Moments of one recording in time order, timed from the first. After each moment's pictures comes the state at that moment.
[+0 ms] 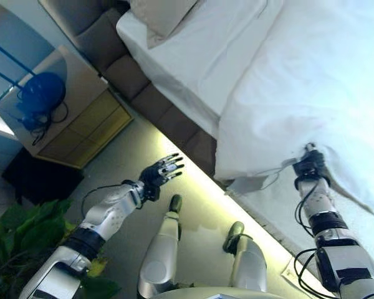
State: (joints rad) left arm -0.37 0.48 -0.54 0.31 -1.01 0.23 -0.29; right arm -0.48 -0.46 0.04 0.79 1.43 -0.14 -0.05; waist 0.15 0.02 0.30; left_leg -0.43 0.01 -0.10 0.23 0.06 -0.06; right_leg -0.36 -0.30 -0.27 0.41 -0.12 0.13
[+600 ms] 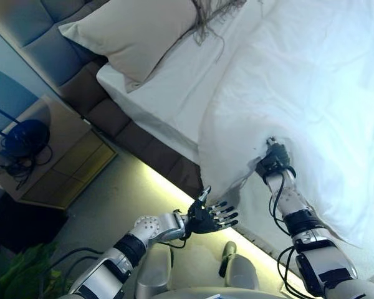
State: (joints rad) left arm -0.35 0.21 -0.69 0.57 -1.91 0.64 0.02; right arm -0.47 -0.34 0.13 0.59 1.31 -0.11 -0.23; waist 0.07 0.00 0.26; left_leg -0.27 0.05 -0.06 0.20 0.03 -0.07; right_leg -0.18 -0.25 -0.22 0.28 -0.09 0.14
